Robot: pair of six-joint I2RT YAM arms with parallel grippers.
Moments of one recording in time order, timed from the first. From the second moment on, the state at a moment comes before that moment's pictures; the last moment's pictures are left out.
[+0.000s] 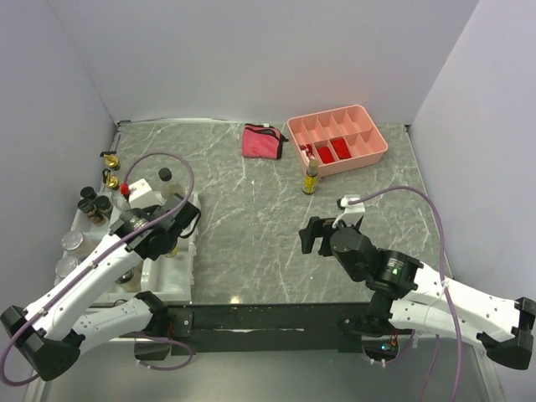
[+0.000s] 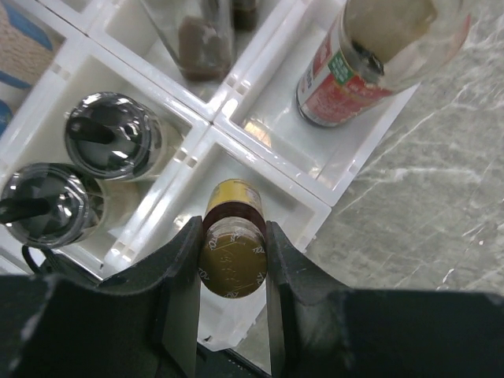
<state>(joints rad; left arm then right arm) -0.68 0.96 1.06 -1.32 -0.80 -1.20 1.07 0.71 0.67 -0.48 0.66 0.65</state>
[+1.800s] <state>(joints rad) -0.67 0.83 0.87 -0.47 -0.28 -0.56 0.48 1.11 1.02 -0.43 0.33 0.52</state>
